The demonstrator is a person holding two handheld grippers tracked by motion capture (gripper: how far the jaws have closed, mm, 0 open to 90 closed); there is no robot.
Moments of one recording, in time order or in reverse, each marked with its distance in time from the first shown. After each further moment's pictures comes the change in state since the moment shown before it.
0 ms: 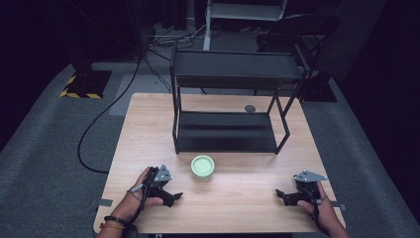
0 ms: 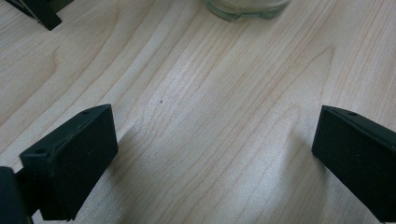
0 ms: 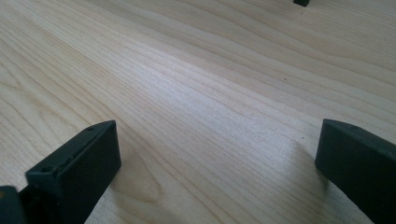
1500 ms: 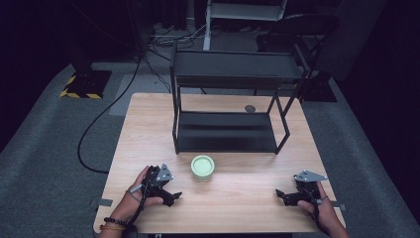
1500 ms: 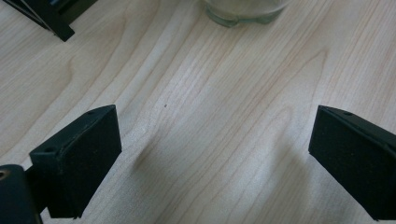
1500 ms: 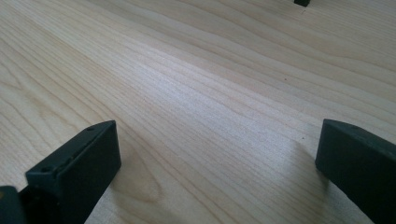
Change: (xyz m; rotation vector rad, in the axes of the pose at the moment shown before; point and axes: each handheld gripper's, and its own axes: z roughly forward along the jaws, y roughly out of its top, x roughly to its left) left arm -0.006 0.012 -0.011 0.035 0.036 0.031; right arm 0.000 0.000 0.000 0.000 0.002 -0.002
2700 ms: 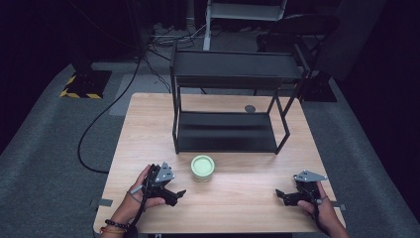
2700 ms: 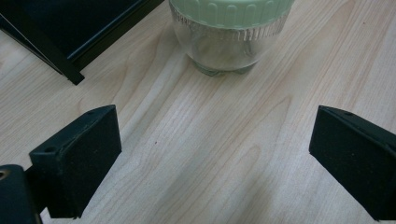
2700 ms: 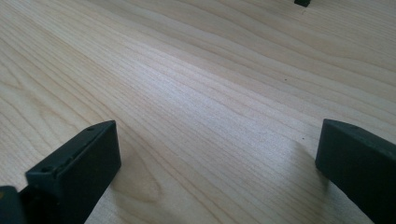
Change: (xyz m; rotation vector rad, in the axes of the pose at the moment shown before) left arm -0.012 0.015 -0.015 -0.093 0.009 -0.012; right arm 0.000 0.000 0.000 0.000 0.001 -0.001
